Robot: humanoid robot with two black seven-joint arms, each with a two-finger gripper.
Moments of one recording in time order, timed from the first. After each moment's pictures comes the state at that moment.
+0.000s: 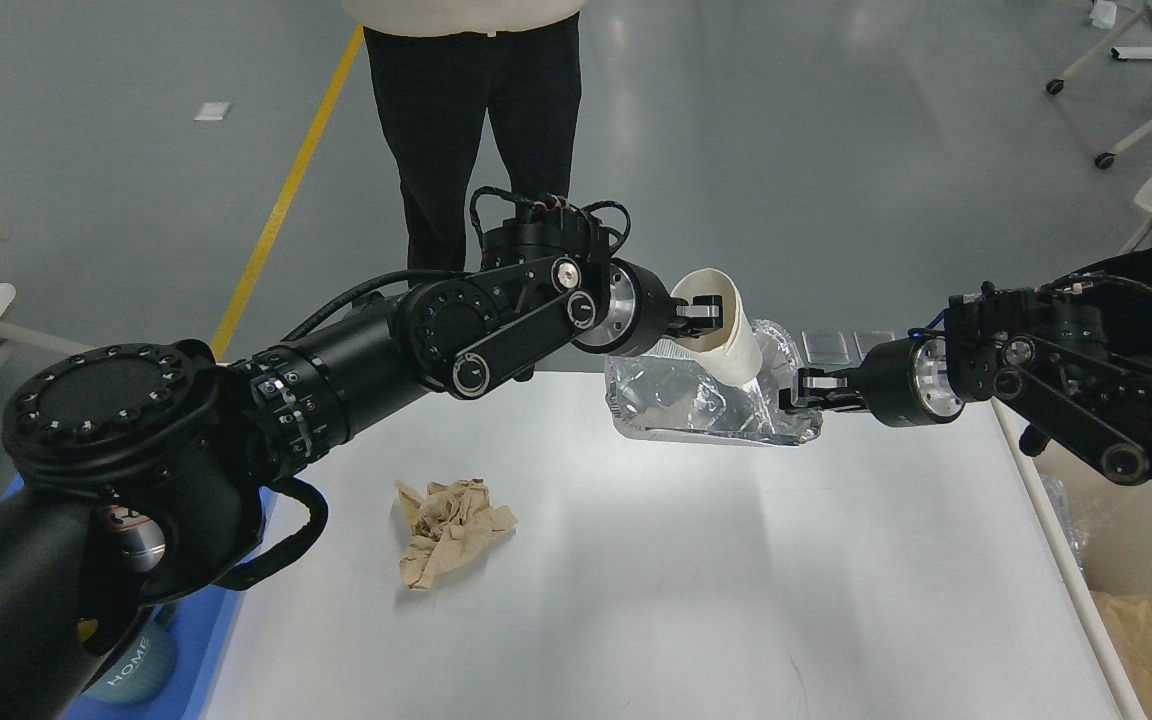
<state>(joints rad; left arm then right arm) -1.35 -0.25 -0.20 -0.57 0.96 -0.47 0.31 0.93 -0.51 0.44 1.00 -1.31 0.65 0.07</state>
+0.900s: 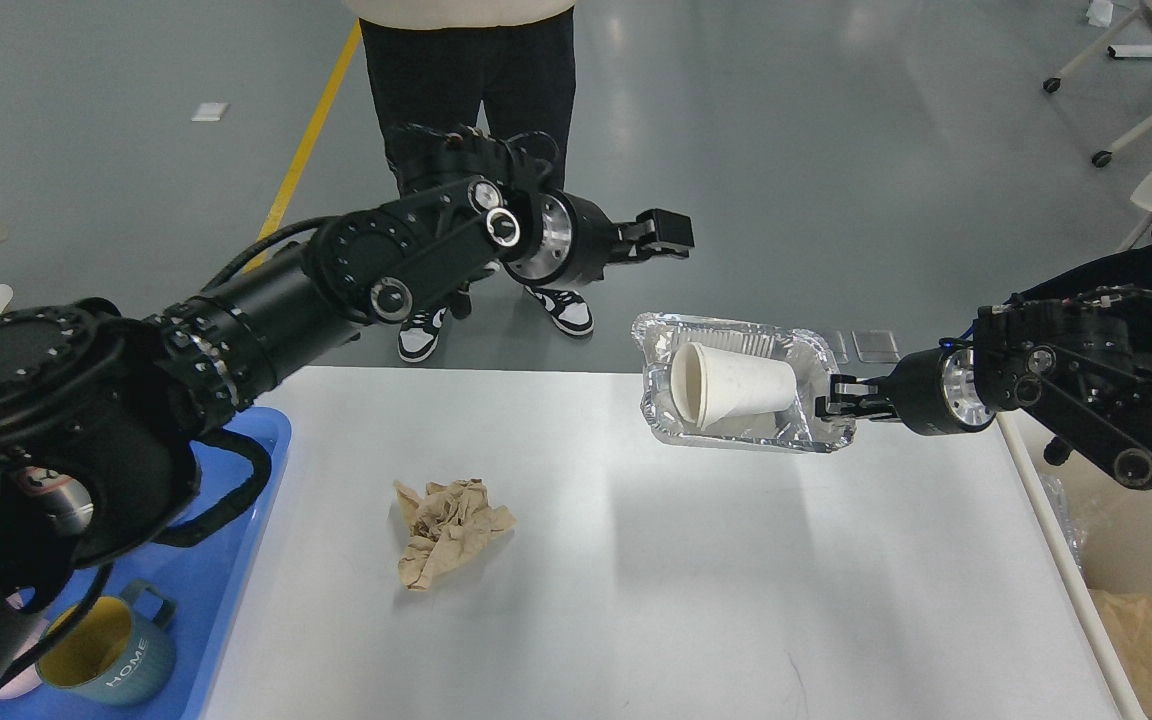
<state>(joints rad) -1.40 -0.11 -0.29 -0.57 0.89 -0.52 0.29 0.90 -0.53 0.43 0.91 -1.31 0.64 0.07</state>
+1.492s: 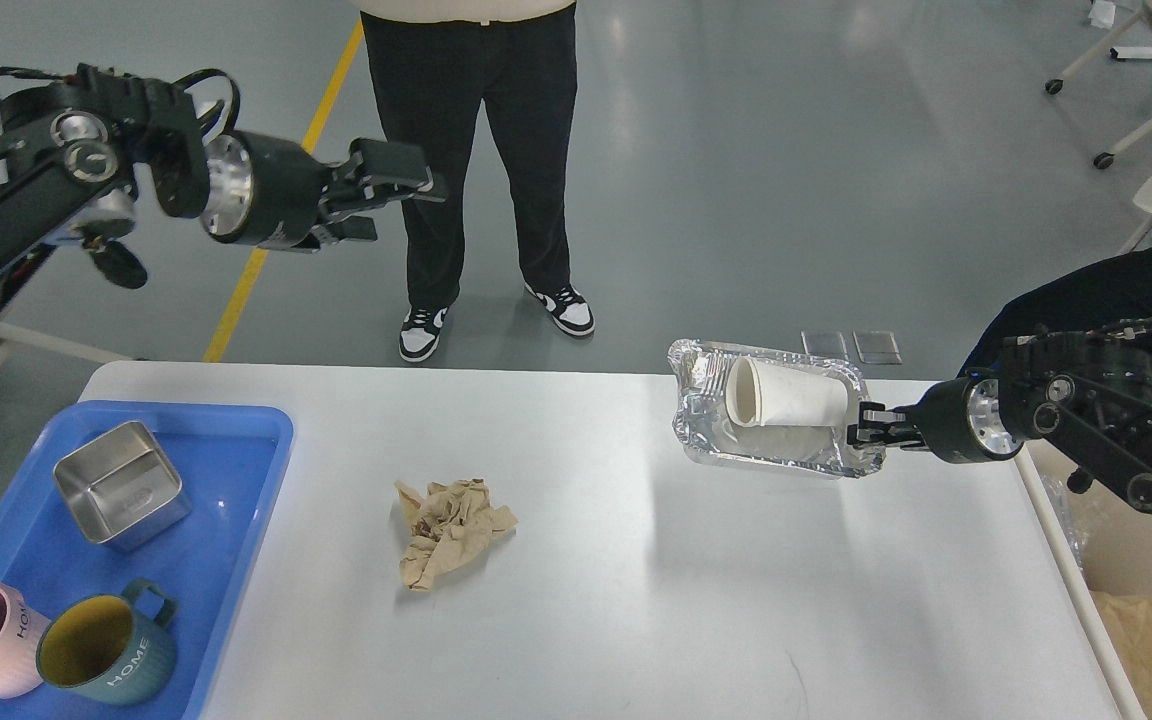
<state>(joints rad) -1.14 0.65 -0.51 -1.18 0.87 -0.68 0.29 0.85 -0.54 0.42 0.86 -1.33 0.63 0.08</state>
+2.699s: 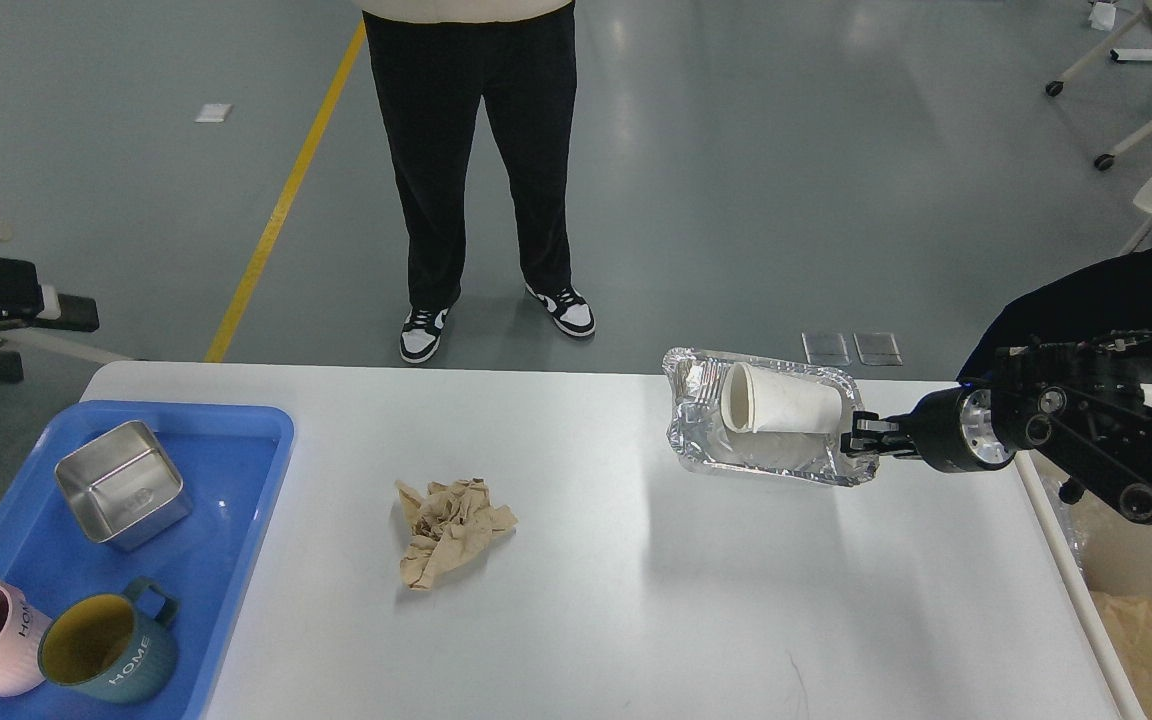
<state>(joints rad) -0.90 1.44 -0.57 -1.57 0.58 -0.91 0.17 0.84 -0.53 0.42 0.87 -1.33 0.62 0.08</state>
